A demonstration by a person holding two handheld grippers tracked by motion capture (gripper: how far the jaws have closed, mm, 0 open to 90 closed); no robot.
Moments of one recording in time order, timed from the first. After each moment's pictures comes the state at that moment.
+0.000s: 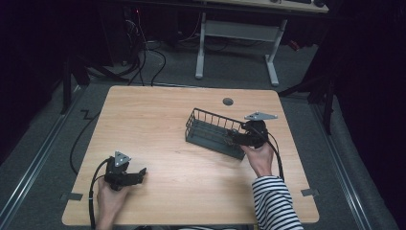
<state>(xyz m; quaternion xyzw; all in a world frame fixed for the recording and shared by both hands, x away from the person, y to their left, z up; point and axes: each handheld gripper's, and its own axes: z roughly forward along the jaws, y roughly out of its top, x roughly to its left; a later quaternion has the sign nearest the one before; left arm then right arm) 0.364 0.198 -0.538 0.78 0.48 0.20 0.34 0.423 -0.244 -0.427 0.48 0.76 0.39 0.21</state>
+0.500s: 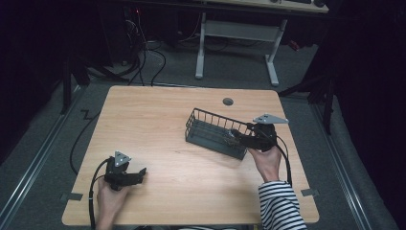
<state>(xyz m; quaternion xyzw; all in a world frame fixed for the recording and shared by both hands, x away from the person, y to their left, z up) 0.364 0.198 -0.538 0.78 0.48 0.20 0.34 0.400 -0.258 -0.411 0.47 0.75 0.41 0.23</state>
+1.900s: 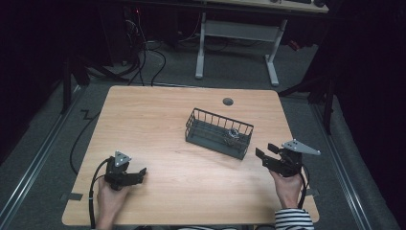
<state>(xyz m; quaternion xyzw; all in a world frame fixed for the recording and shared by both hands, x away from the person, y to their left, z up) 0.364 0.198 -0.538 0.78 0.48 0.20 0.34 0.332 -0.319 -0.445 0.52 0.69 0.44 0.23</state>
